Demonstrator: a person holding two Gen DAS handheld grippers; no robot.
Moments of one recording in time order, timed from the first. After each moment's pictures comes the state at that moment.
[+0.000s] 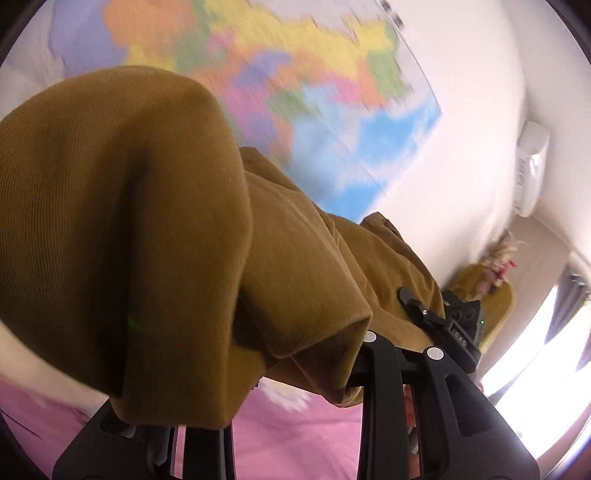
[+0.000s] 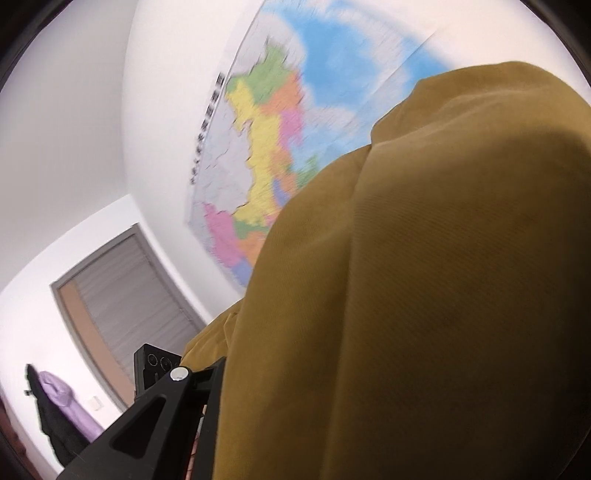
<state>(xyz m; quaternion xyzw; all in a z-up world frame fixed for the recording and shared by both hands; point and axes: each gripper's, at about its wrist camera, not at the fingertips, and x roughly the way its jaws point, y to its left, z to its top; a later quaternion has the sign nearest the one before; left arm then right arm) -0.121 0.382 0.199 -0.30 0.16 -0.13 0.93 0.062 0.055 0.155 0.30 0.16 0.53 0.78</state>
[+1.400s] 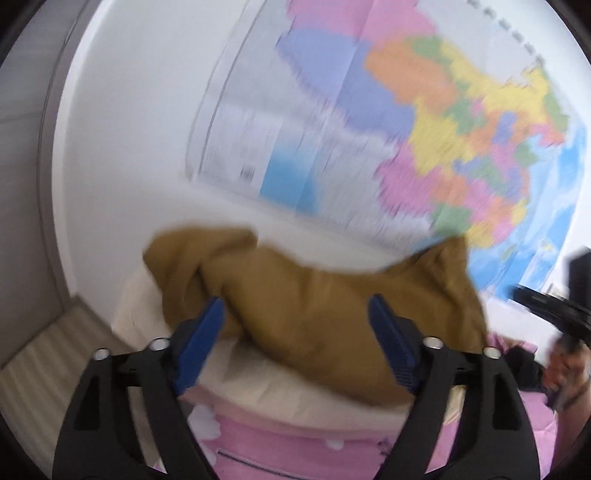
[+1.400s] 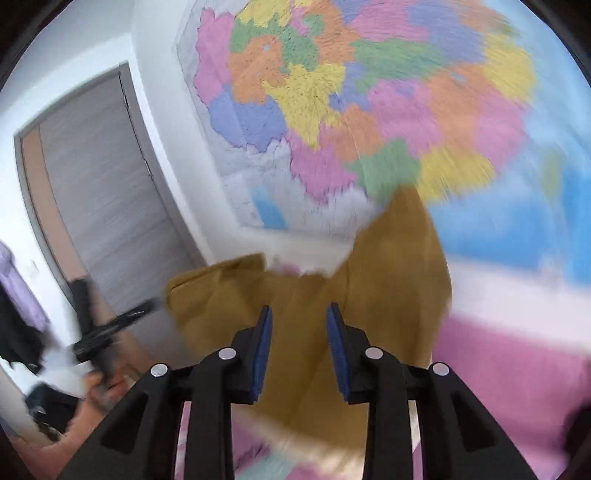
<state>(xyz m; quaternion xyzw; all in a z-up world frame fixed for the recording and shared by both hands) -0.206 0.543 0.074 -0.20 0.14 0.21 0.95 0.206 0.328 0.098 0.01 0.25 0.52 0.82</state>
